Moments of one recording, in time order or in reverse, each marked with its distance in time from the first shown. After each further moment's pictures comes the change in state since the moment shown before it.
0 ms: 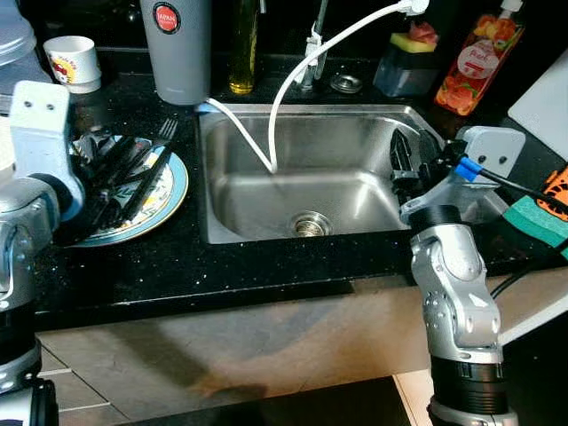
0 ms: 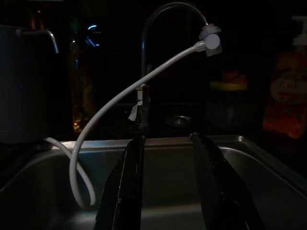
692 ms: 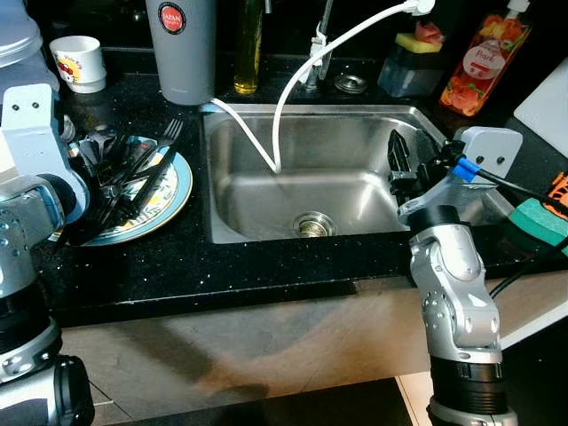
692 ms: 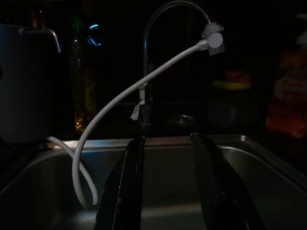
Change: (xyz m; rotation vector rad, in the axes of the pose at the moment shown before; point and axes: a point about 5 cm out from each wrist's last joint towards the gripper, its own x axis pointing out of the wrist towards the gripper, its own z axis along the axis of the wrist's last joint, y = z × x) left arm 0.000 -0.006 -0.006 -0.267 0.114 -0.042; right arm 0.000 0.000 -0.001 0.001 0.003 0.000
